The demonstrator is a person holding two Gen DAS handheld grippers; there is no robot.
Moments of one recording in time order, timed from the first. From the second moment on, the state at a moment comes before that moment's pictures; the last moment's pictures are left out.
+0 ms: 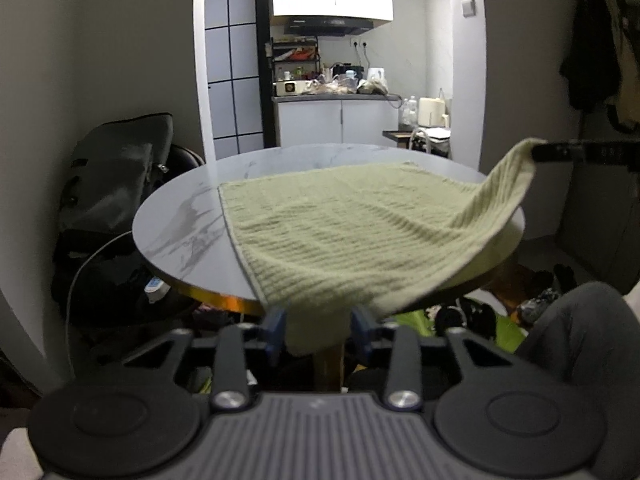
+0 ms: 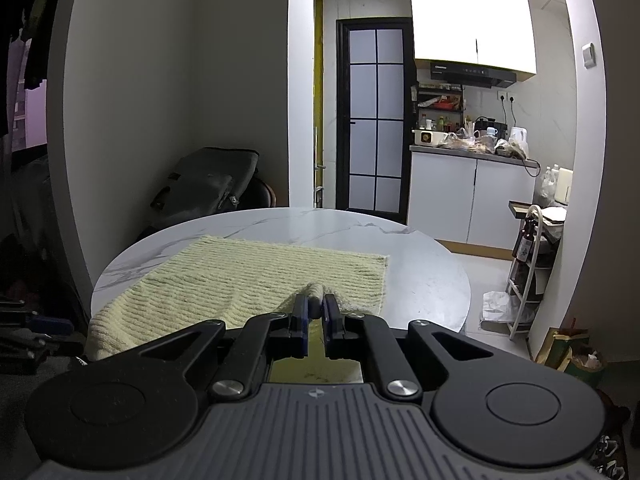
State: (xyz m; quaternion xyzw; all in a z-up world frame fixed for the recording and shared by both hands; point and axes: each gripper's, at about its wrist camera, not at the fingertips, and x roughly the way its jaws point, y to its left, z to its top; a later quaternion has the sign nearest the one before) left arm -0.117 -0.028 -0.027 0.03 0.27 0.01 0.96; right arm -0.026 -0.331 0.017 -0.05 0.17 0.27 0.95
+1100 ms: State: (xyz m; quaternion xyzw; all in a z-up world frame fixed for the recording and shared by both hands) left arm -0.112 -0.031 -0.028 0.02 0.26 0.06 0.96; right arm -0.028 -0.327 0.017 -0.06 0.18 0.27 0.94
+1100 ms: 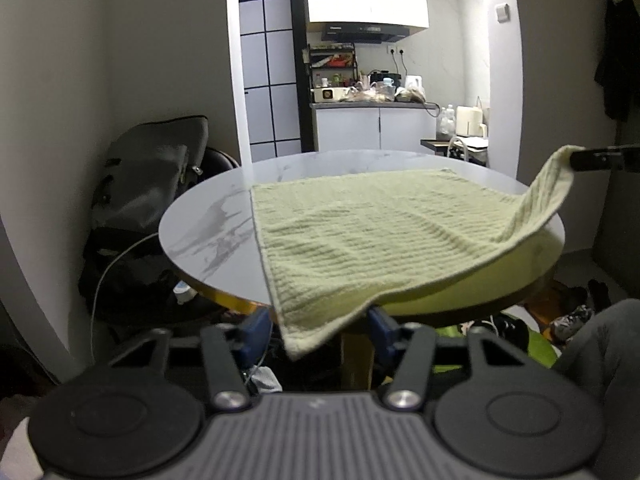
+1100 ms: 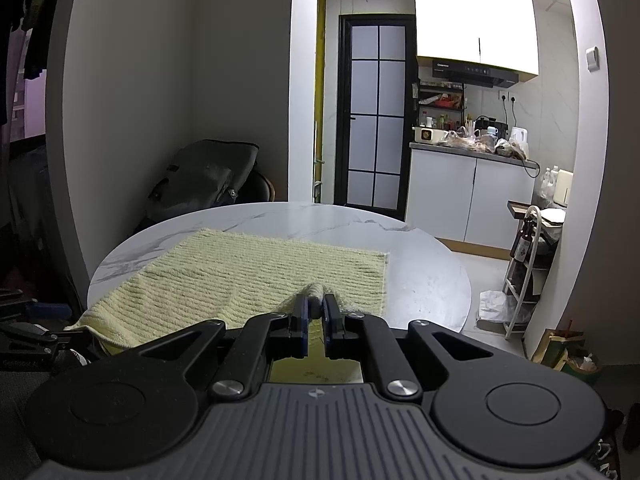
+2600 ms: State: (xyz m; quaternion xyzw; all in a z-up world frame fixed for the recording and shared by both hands) left arm -0.127 -0.034 0.024 0.02 0.19 0.05 0.98; right arm -0.051 -0.342 0.037 -0.05 0.14 0.27 0.95
